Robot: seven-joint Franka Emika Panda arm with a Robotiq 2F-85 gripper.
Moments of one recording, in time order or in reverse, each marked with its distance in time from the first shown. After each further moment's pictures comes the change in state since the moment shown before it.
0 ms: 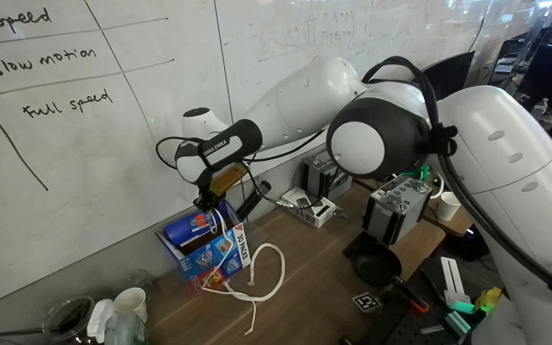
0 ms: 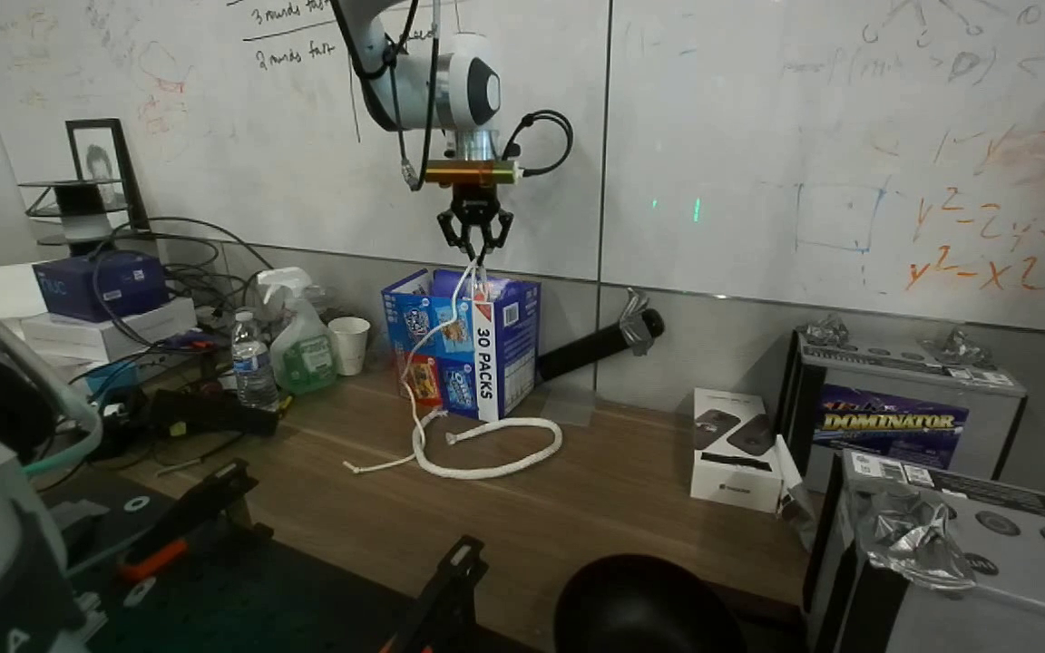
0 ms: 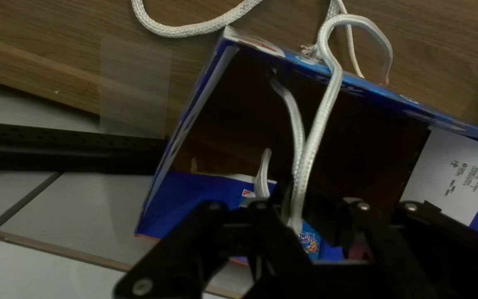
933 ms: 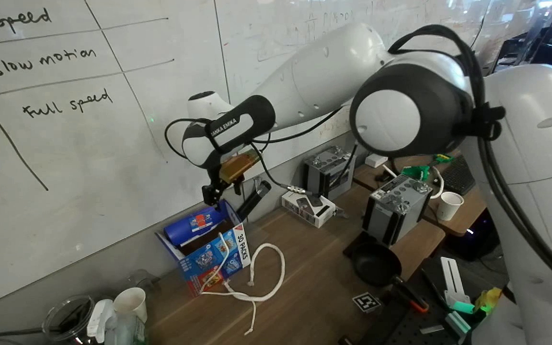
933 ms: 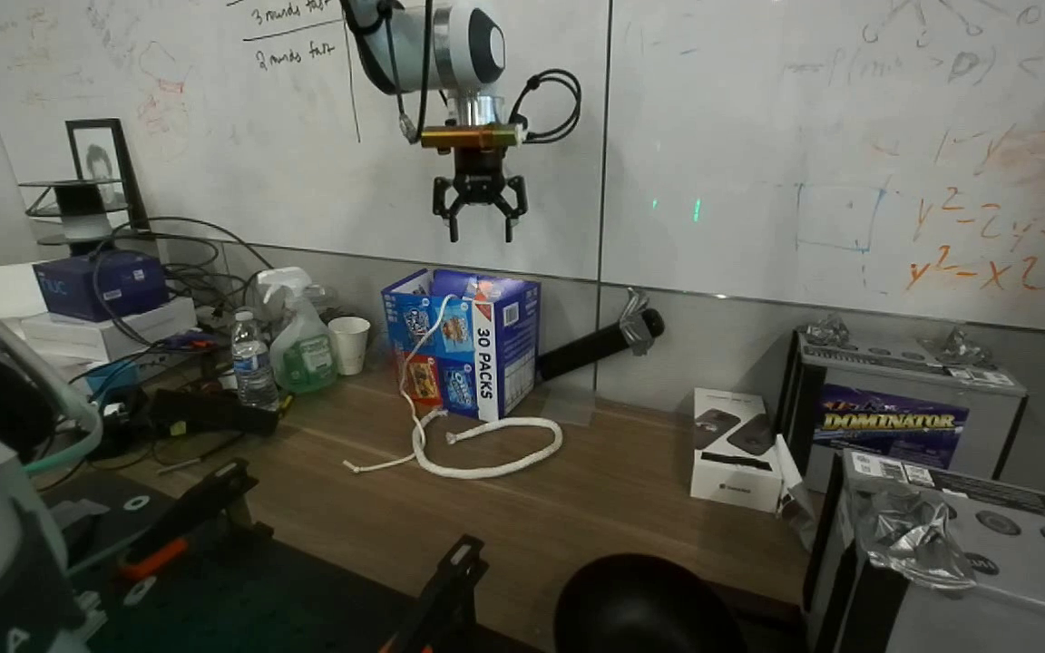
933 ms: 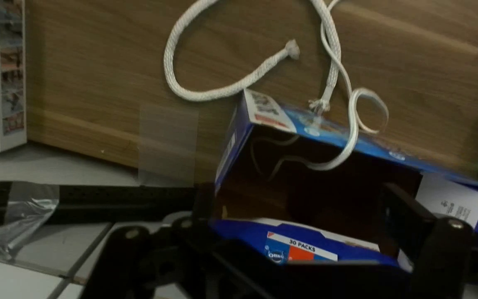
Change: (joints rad) arm -0.007 -0.168 -0.028 -0.150 0.000 -0.117 0.043
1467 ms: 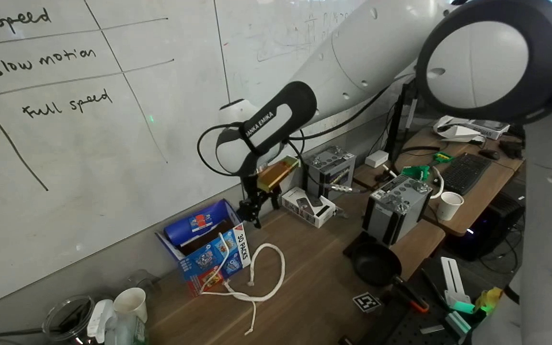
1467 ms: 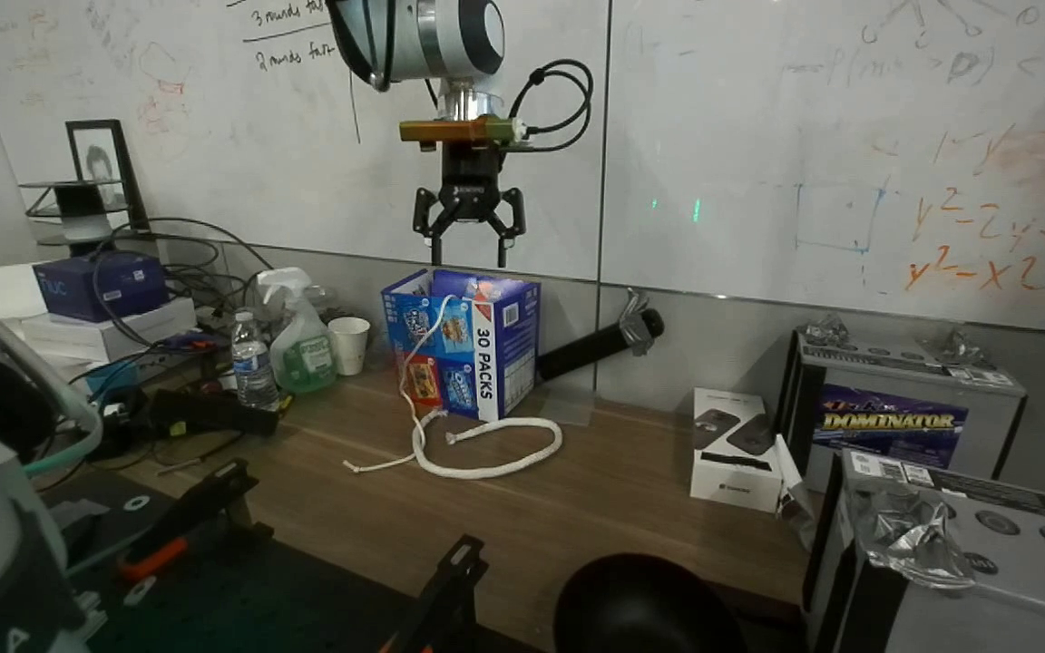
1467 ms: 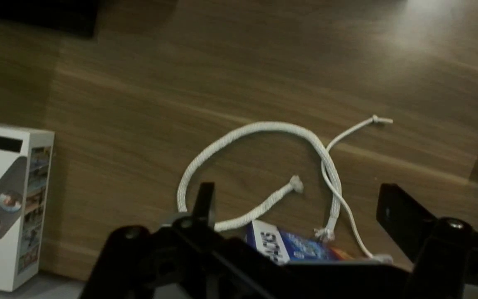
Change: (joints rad) arm -0.053 -0.265 0.002 -0.438 0.010 -0.018 -0.032
